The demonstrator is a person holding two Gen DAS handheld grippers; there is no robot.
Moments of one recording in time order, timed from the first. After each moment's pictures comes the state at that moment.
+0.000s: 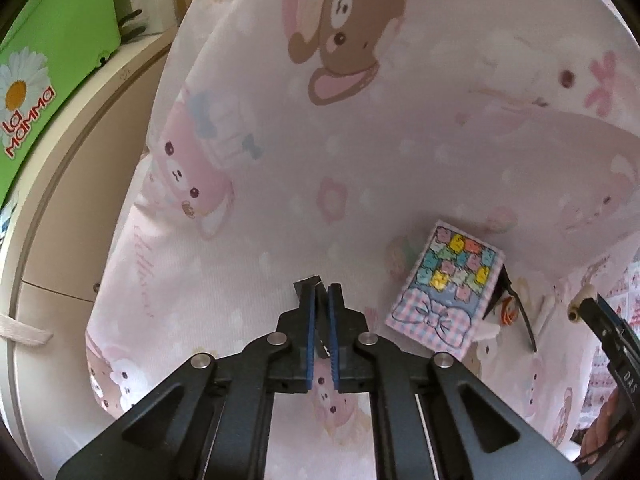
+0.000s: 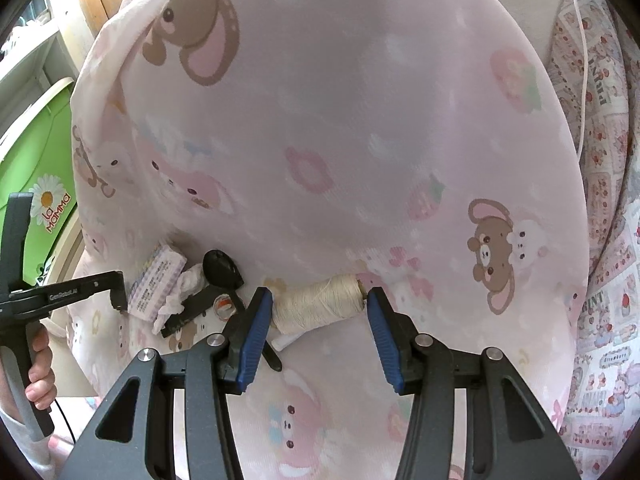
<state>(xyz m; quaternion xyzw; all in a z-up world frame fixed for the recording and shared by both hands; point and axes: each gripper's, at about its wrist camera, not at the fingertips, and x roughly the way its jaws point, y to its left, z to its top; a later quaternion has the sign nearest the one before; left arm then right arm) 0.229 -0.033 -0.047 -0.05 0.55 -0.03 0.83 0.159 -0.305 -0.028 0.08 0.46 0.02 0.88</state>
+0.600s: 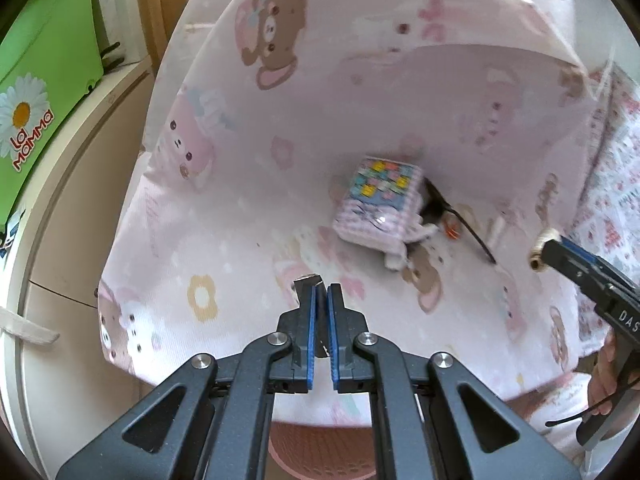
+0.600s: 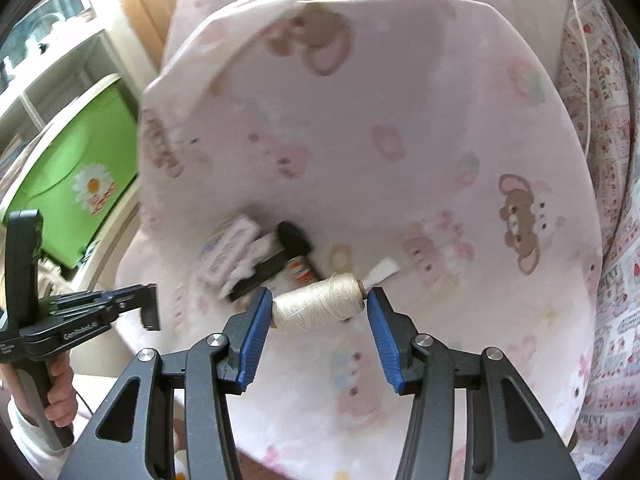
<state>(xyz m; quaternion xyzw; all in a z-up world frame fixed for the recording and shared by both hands) 0.130 -0.044 -0.009 -0.01 0.52 -0.11 0.84 0.107 -0.273 -0.010 0.10 0.44 0.08 0.89</state>
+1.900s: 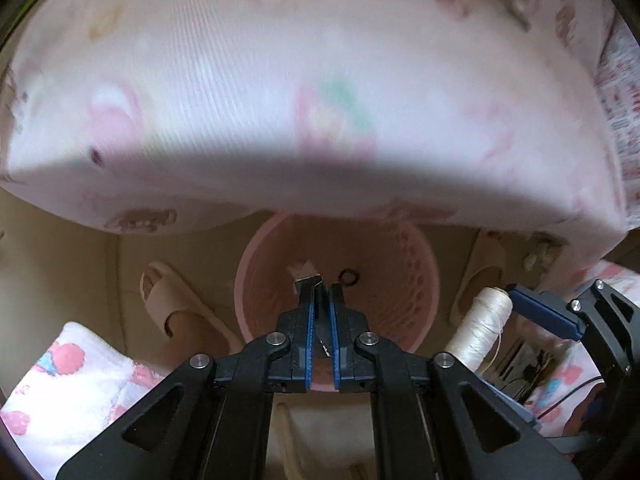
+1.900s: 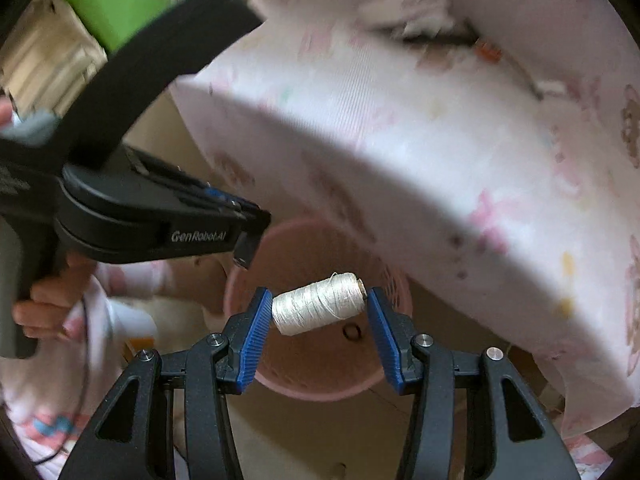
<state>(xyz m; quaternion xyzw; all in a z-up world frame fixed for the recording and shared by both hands) 0.060 -0.053 -0.144 0.04 0.69 -0.12 0.71 -0.019 -0.150 -0.126 -0.07 0.57 0.19 0.79</state>
